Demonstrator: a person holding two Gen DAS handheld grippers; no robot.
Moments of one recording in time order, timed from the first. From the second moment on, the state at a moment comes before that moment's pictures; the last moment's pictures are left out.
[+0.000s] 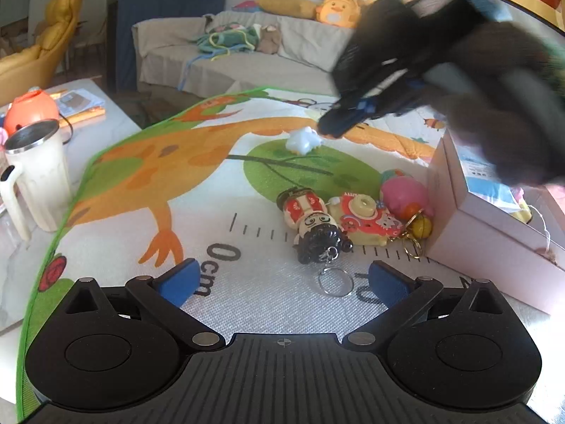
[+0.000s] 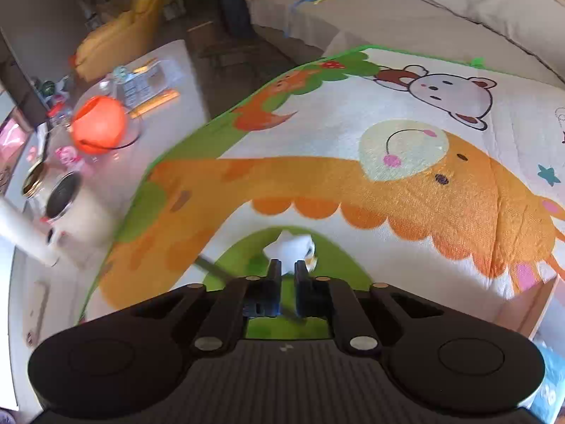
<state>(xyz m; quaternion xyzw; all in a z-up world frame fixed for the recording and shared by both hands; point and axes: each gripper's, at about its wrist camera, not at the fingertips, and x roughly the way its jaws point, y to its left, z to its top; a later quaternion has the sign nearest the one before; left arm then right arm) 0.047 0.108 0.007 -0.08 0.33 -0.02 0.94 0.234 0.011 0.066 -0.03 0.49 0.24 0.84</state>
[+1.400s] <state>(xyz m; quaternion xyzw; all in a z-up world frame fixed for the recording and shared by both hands) 0.046 0.102 0.007 -0.06 0.34 0.00 0.94 0.256 0.026 0.059 -0.01 0.49 0.23 0.84</state>
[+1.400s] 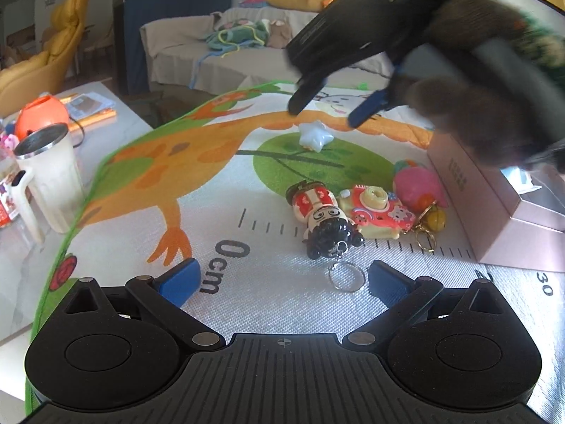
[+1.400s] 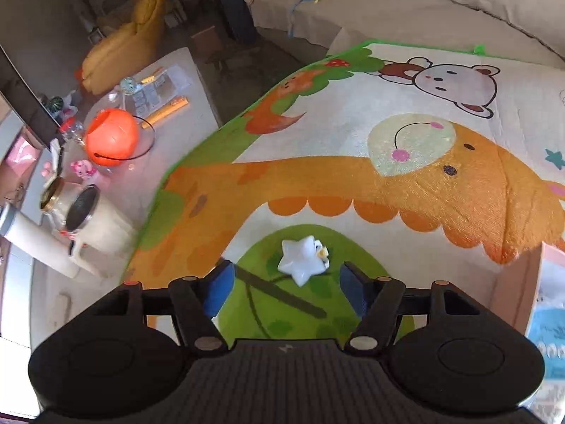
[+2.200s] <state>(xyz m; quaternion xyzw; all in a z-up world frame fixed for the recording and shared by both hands) 0.026 0.086 0.008 -0.04 0.34 -0.09 0.94 0.195 -0.006 0.062 -0.18 0.47 0.17 0.85</state>
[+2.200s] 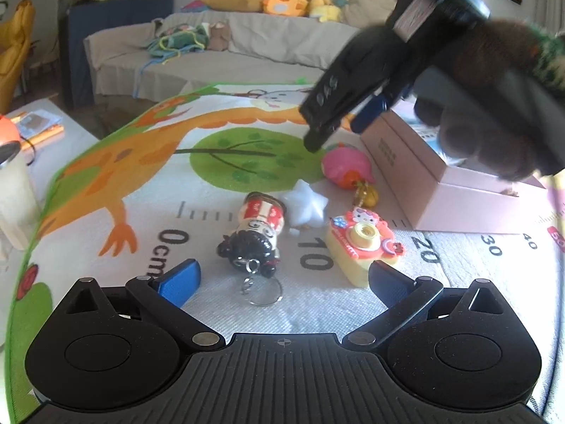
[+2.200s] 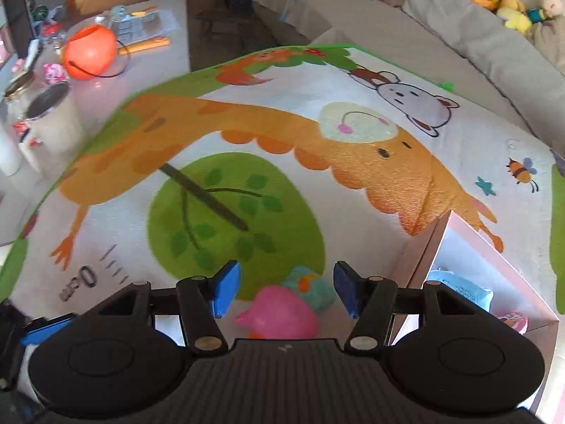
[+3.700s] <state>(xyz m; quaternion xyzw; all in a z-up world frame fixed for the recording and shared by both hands) -0.024 0.025 0.041 0.05 0.36 -0.16 0.92 0.116 -0.232 0.051 0.06 0.41 0.06 0.91</state>
